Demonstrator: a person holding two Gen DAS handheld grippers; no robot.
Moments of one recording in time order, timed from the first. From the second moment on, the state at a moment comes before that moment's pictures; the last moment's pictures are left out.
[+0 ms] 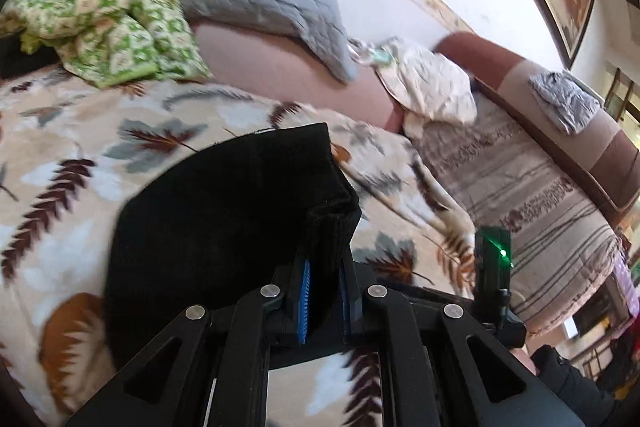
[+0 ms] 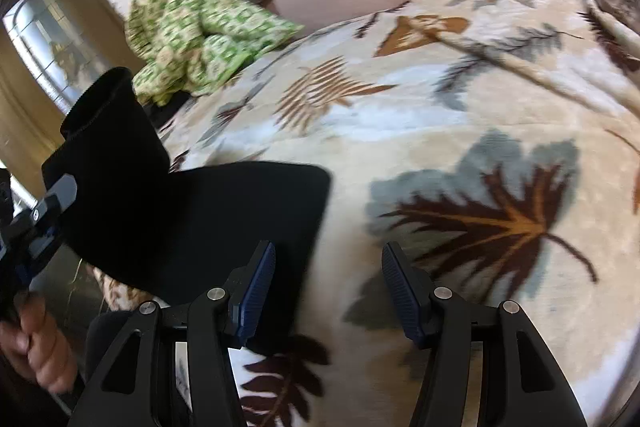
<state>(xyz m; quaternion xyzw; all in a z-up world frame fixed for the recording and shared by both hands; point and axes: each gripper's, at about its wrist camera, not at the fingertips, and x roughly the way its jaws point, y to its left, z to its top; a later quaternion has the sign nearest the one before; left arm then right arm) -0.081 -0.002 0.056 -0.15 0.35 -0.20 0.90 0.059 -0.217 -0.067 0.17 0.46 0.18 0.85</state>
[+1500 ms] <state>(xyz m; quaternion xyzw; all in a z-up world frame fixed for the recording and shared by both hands) -0.021 0.056 0.042 -0.29 0.36 -0.12 0.88 0.031 -0.177 -0.007 0.09 0.35 0.23 0.90</state>
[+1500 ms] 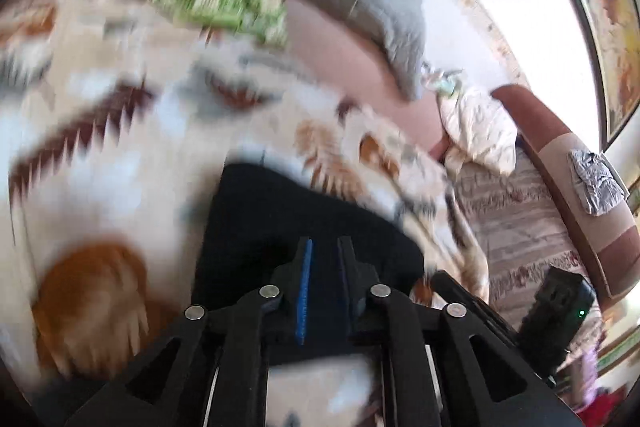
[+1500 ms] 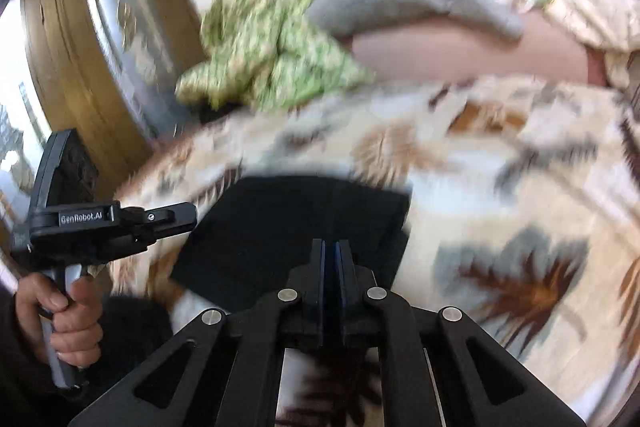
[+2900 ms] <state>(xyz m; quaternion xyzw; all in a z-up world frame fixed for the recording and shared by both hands) -0.008 0.026 -0.022 -0.17 0.39 0.07 0.90 0.062 -0.200 -0.094 0.28 0.45 0.27 0.81</state>
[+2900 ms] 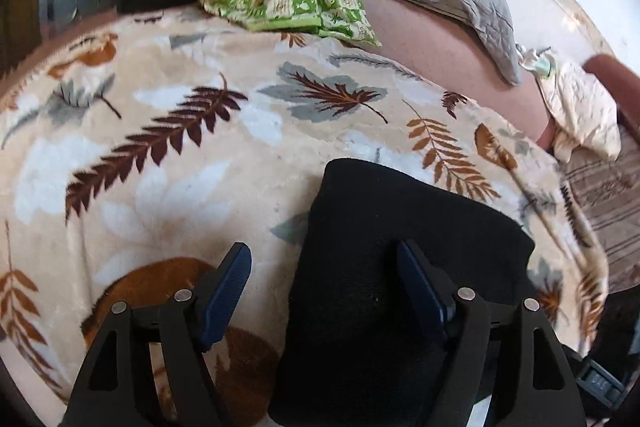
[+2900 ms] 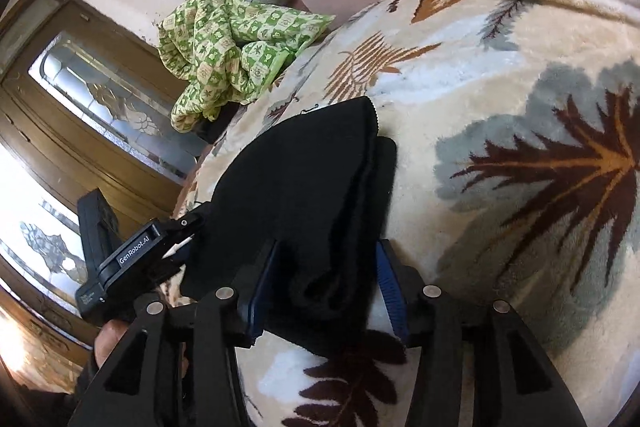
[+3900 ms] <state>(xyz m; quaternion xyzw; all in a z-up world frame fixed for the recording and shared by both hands) 0.007 0.012 0.000 -0.18 0.38 -0.06 0.91 0.063 -0.223 -0.050 0.27 0.39 0.26 0.84</state>
